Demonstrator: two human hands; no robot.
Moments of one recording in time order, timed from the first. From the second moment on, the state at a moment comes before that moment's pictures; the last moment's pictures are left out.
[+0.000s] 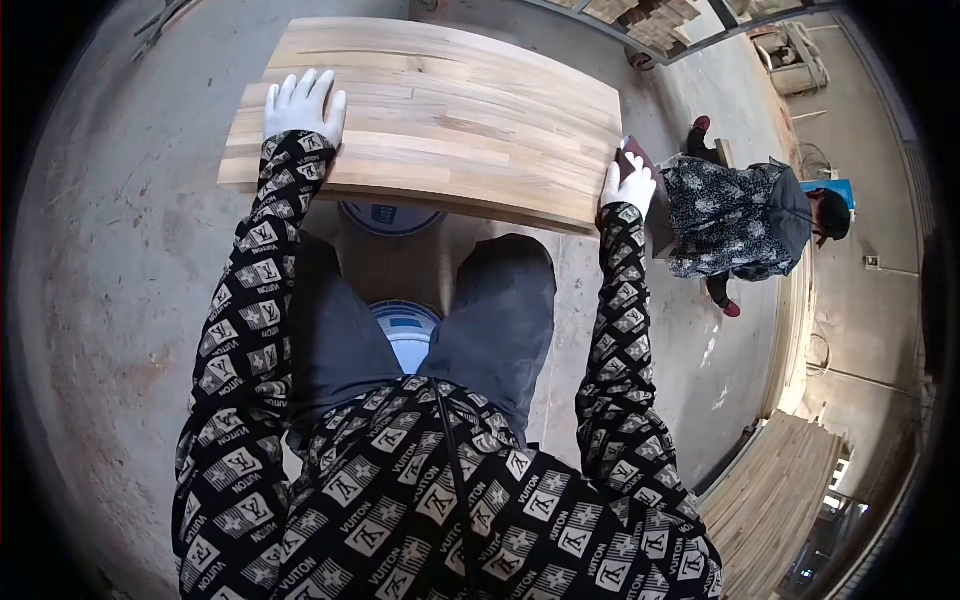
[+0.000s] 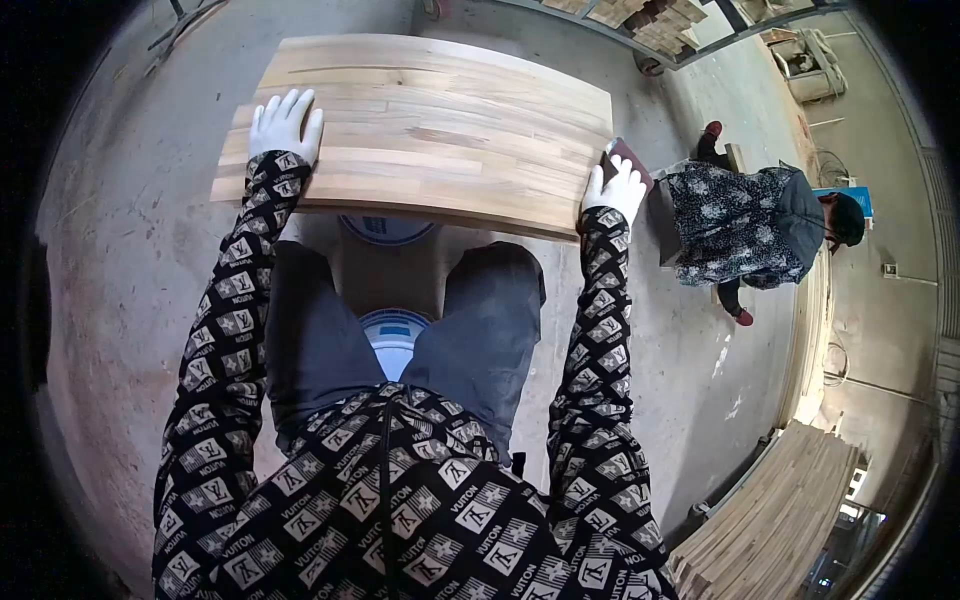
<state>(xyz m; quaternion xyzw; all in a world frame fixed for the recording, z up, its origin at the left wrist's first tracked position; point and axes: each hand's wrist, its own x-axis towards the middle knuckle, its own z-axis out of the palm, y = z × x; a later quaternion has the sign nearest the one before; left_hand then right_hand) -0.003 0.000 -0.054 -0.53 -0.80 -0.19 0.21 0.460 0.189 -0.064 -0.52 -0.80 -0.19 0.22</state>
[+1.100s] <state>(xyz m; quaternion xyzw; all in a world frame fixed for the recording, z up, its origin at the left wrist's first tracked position) -0.006 0.001 -0.055 -0.54 -0.79 -0.18 0.22 0.225 0.024 -0.054 -0.38 -0.88 -0.03 0.29</state>
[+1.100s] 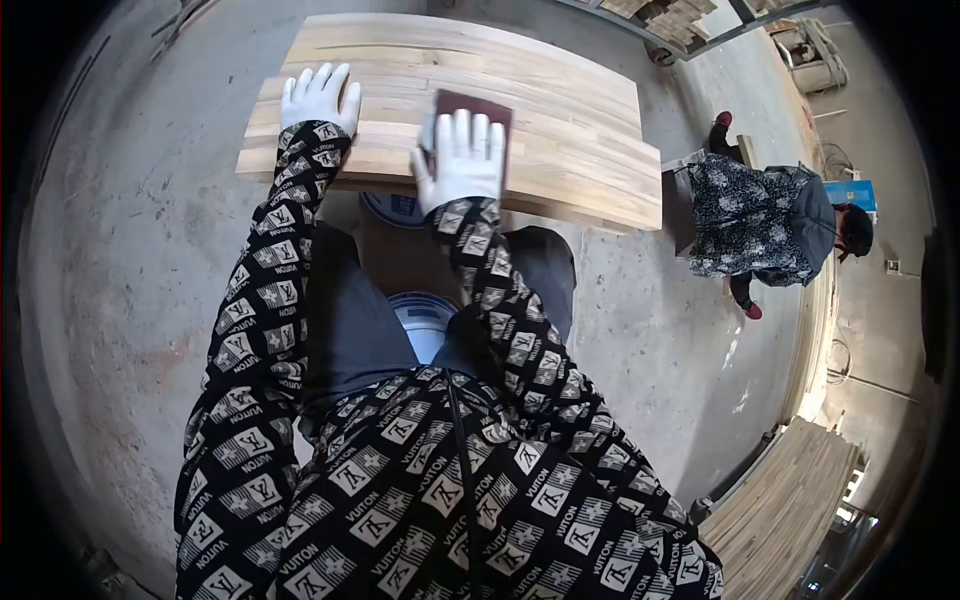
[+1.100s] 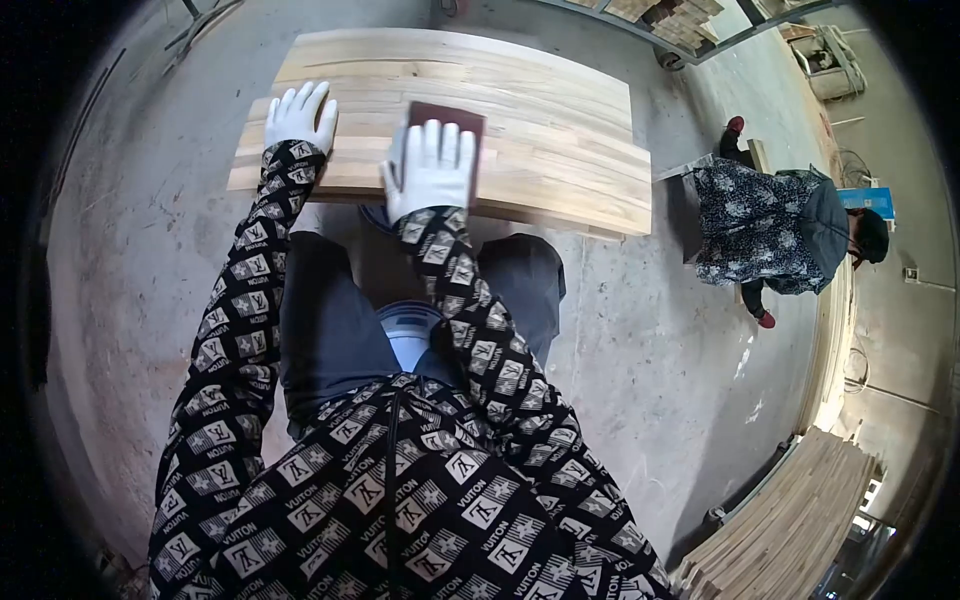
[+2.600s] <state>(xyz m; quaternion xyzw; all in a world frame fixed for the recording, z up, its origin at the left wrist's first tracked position) -0.006 0.001 -0.055 -0.53 -0.79 -0.20 0.22 0.264 0.048 -0.054 -0.43 -0.85 -0.07 0.30</state>
